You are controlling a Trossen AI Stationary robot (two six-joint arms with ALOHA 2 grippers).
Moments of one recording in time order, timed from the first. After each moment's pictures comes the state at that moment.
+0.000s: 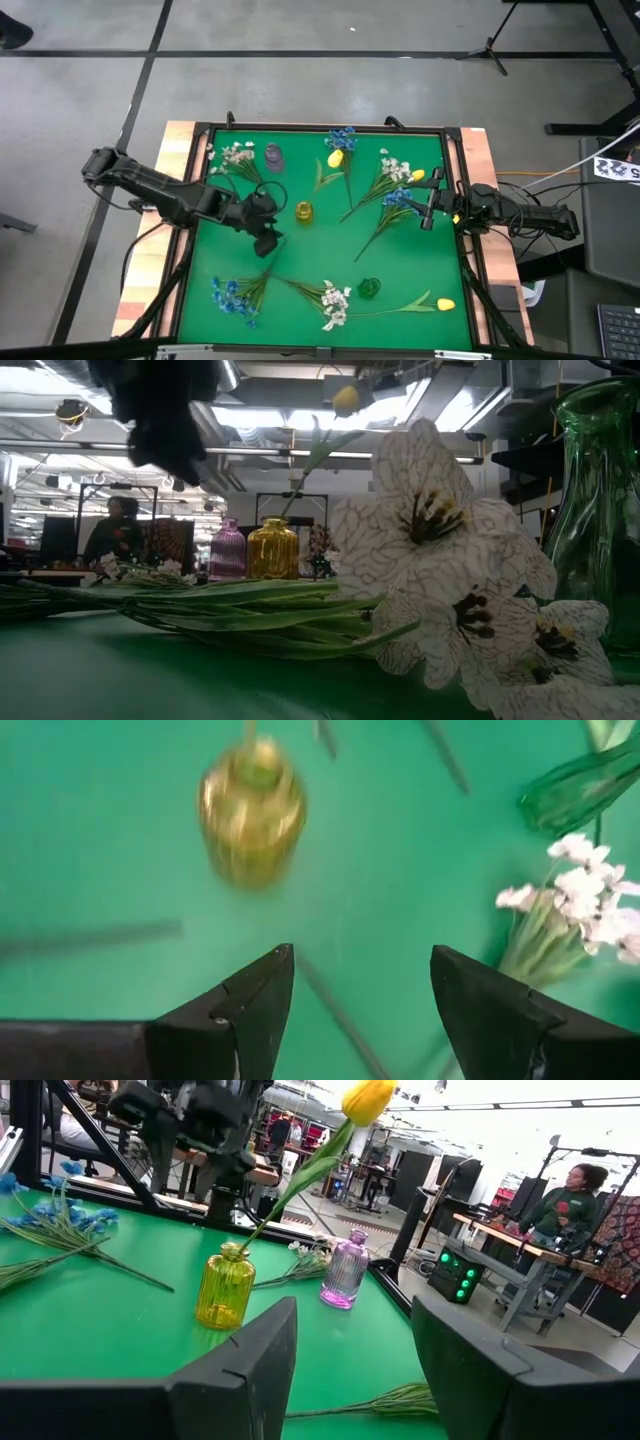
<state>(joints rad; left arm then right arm) -0.25 1.23 0.83 -0.54 -0.21 -0.78 -0.07 0.00 0.01 0.04 0.15 -0.32</state>
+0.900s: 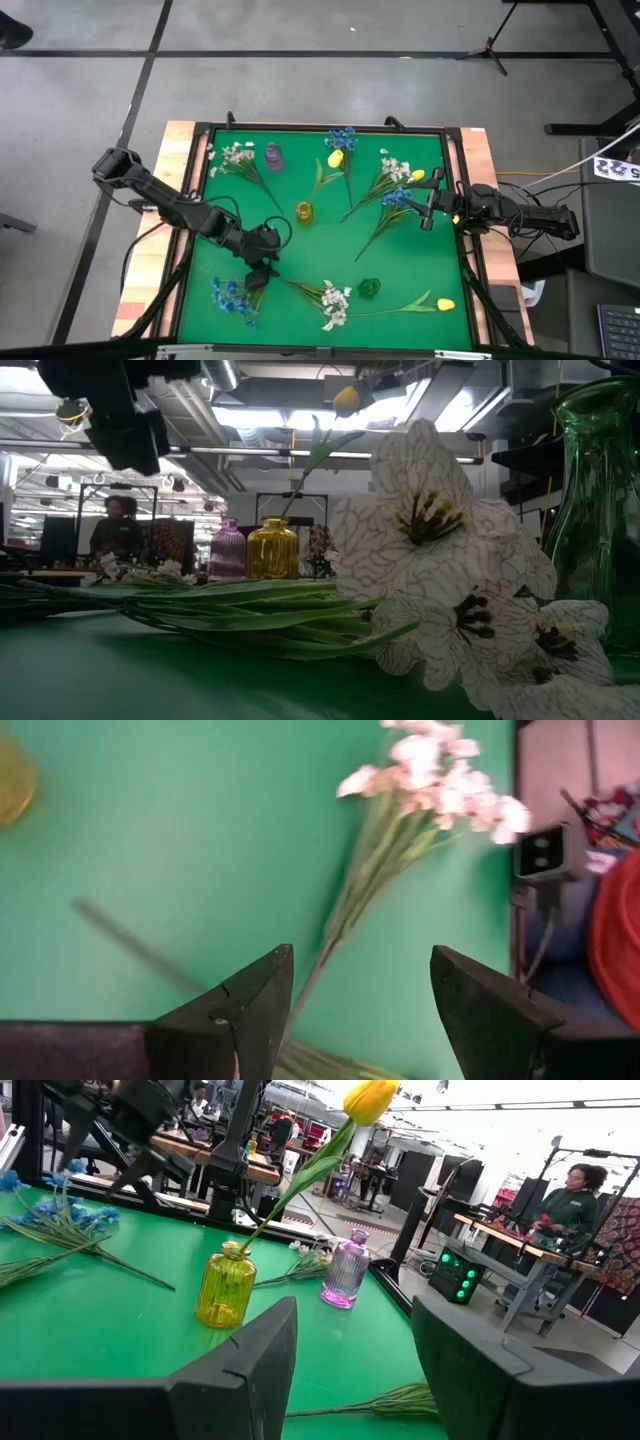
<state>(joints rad) -0.44 1.36 0.83 -0.34 -0.04 -0.70 -0.07 0.00 0.01 0.04 0.14 -0.33</state>
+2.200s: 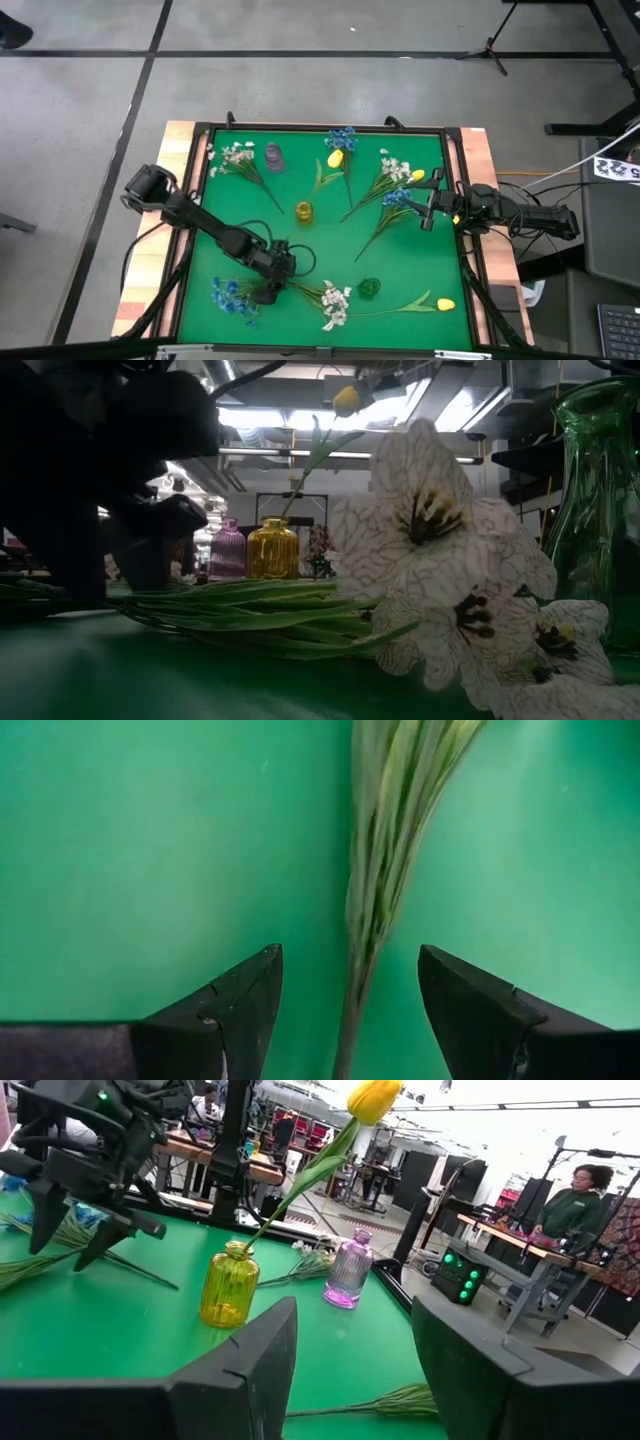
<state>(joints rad) -0.45 1.73 0.86 -0.17 0.00 -0.37 -0.07 0.01 0.01 0.03 0.14 -0.33</state>
